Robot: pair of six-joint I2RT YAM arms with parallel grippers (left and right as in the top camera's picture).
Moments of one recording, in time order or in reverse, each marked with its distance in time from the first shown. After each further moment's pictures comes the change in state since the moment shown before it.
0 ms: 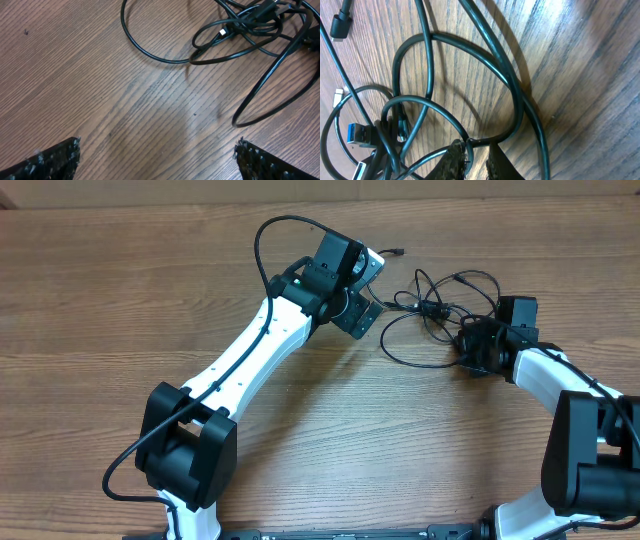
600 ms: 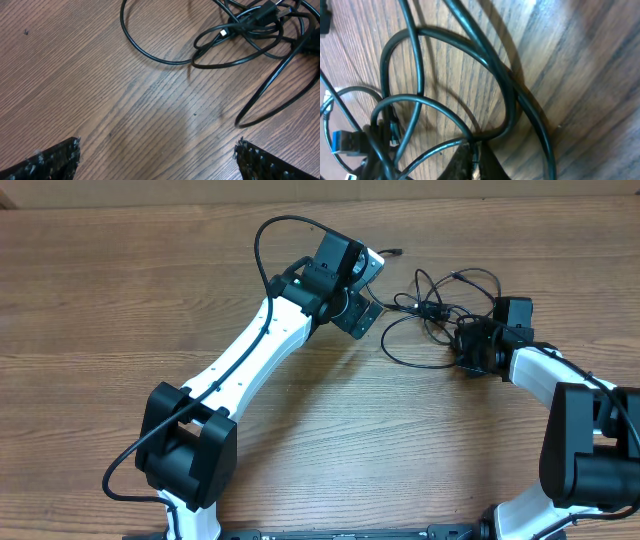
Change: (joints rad) left arm 0.000 0.000 0.000 0.000 0.000 0.000; right arm 0.007 0.039 0.002 0.027 -0.003 0.001
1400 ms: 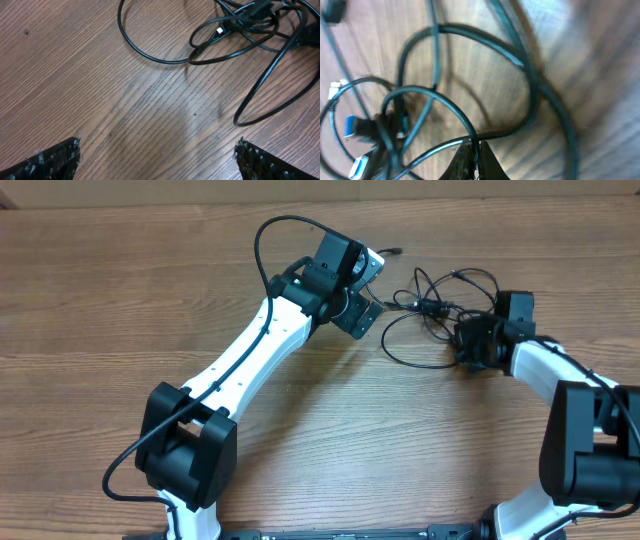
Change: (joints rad) left arm 0.000 0.000 0.000 0.000 0.000 0.000; right arm 0.000 0.009 0.071 -0.068 -0.024 -0.063
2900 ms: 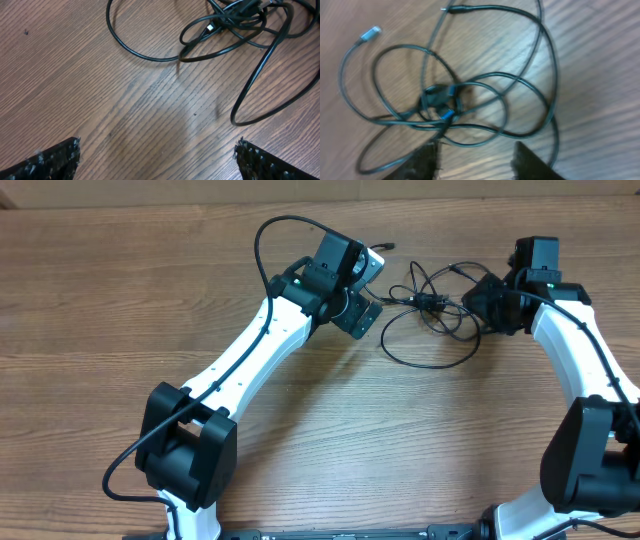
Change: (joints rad) left arm 0.000 0.000 0.000 0.000 0.000 0.000; right arm 0.000 -0.035 0.354 -0.406 0.094 -0.710
